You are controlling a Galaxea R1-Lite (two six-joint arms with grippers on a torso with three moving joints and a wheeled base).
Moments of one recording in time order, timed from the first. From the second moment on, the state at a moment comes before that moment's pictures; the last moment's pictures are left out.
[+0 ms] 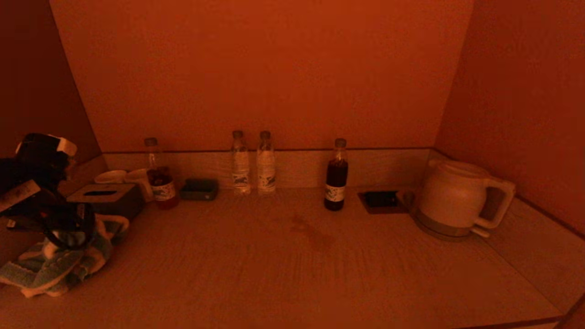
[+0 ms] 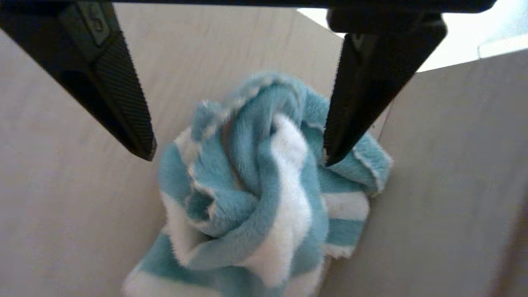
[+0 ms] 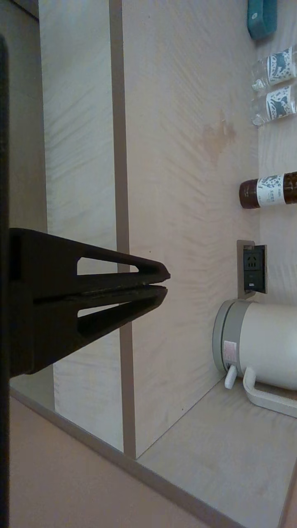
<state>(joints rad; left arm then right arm) 0.03 1.77 -1.17 0.27 0.44 -0.10 0.00 0.00 0.00 0.00 0.00 0.00</state>
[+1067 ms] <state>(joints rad) 0.08 1.86 -1.20 0.26 0.43 -0.18 0.00 0.00 0.00 0.00 0.00 0.00</state>
